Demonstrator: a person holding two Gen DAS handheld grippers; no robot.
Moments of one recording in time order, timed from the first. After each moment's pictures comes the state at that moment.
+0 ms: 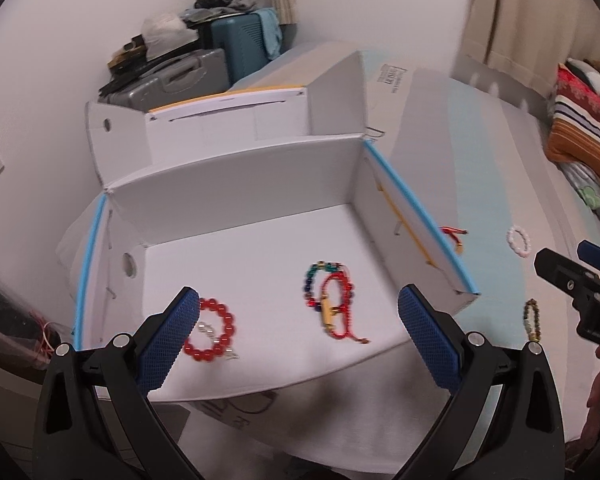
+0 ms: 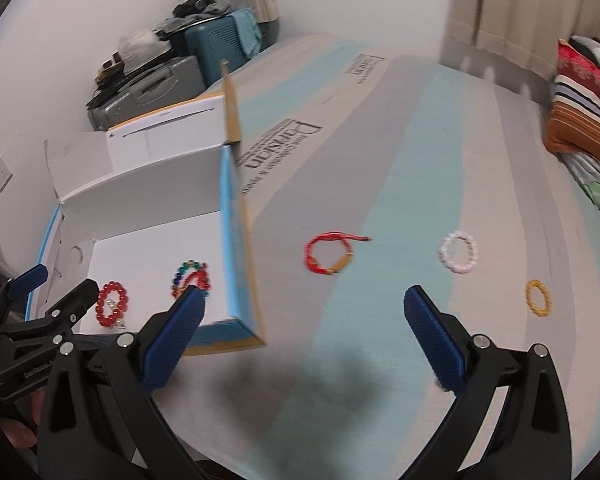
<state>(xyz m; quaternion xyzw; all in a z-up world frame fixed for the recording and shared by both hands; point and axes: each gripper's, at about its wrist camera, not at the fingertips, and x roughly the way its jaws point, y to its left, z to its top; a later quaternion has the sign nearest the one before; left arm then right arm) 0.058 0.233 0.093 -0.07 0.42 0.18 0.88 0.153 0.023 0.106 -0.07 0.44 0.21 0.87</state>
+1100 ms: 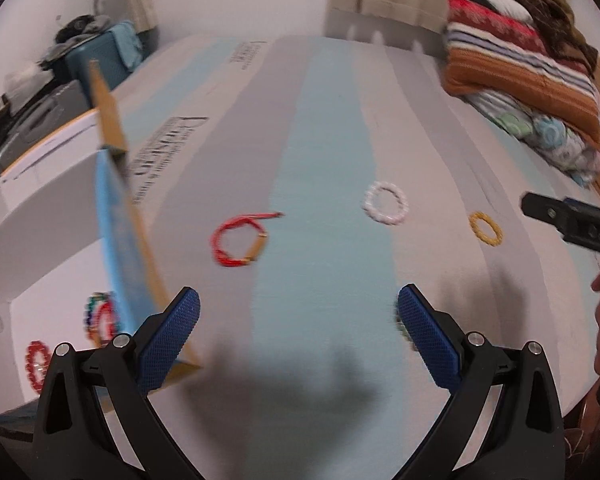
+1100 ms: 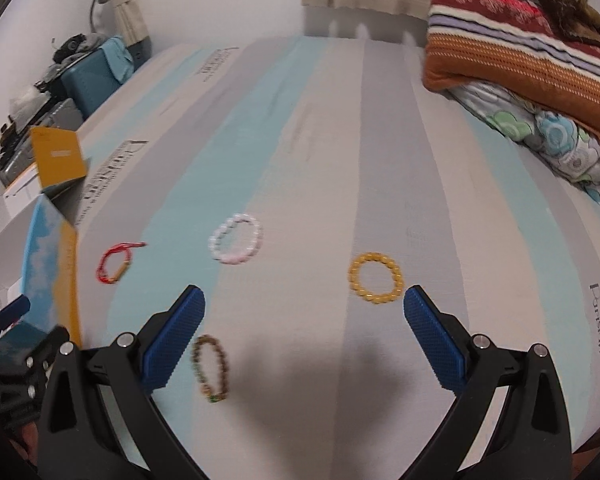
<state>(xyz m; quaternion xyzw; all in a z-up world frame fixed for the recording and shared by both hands) 0.166 0.031 0.039 -0.02 0.45 0.01 0.89 0.249 -0.212 0.058 -0.02 0.47 0.07 0.88</state>
